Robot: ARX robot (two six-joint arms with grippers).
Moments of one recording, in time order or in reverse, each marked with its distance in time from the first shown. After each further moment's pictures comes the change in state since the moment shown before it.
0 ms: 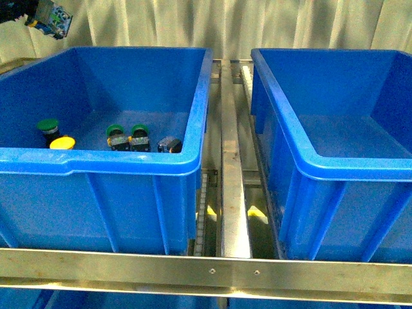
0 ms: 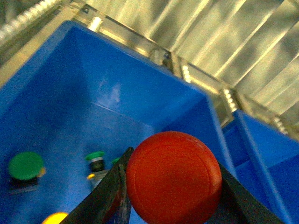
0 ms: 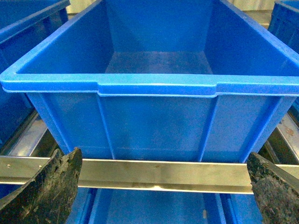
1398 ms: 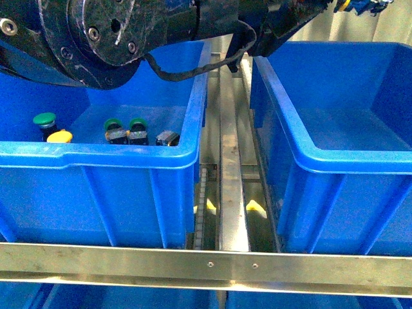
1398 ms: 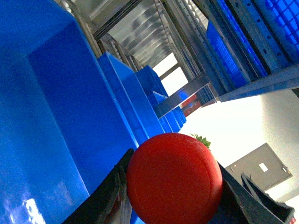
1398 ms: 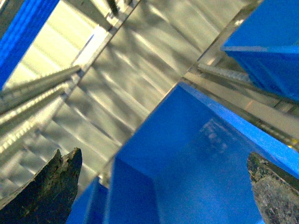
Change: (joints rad) left arm -0.529 0.306 0.188 0.378 0.361 -0.465; right arm -0.399 0.807 0.381 0.689 -0.159 0.978
